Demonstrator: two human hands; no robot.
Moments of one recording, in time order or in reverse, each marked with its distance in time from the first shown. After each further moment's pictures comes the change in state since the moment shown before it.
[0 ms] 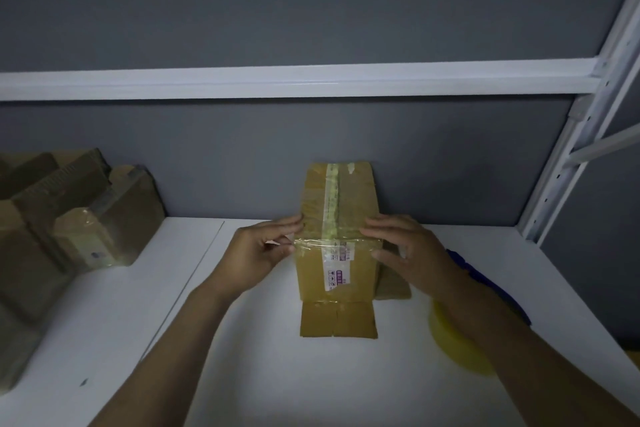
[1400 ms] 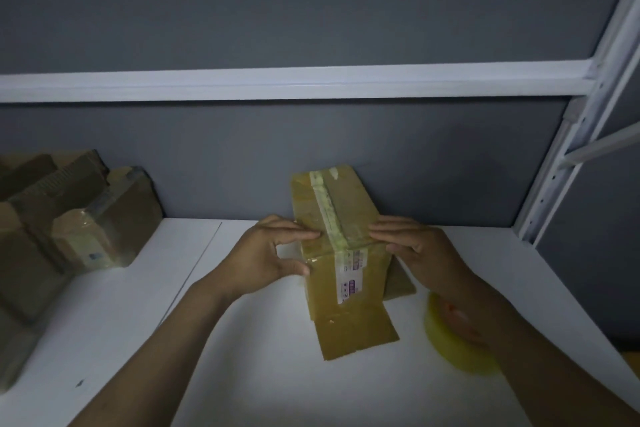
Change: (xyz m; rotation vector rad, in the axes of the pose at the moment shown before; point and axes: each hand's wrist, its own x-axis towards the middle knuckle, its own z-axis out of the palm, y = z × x) left_hand 0.008 0.009 0.003 0.115 -0.157 0.213; right_hand -0.004 0.017 -0.009 0.073 0.080 -0.103
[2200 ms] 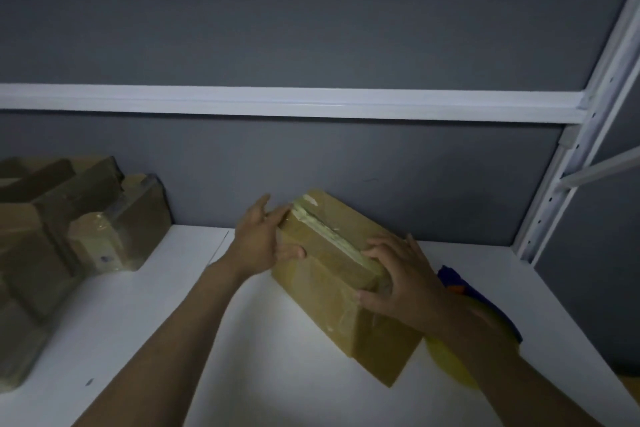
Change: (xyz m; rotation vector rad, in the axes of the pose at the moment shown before) left_hand 0.015 -0.029 -0.019 0.363 0.012 -0.303; right_hand -0.008 -0.059 0.012 -0.355 -0.149 0.113
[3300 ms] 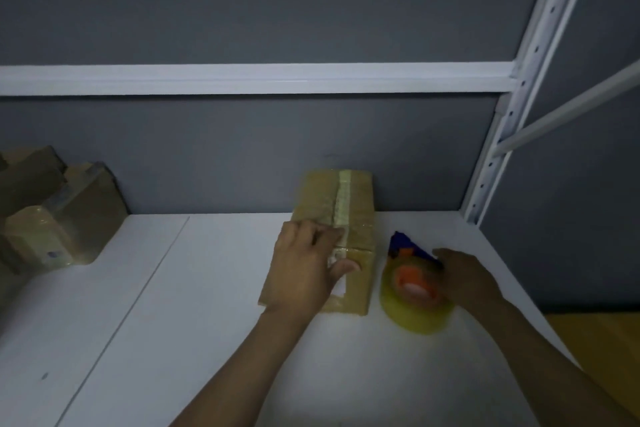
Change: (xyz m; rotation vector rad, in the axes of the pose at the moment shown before) left_hand -0.059 0.147 0.071 0.093 0.344 0.242; right_hand -0.090 0.101 -0.031 -0.029 -0.185 0.819
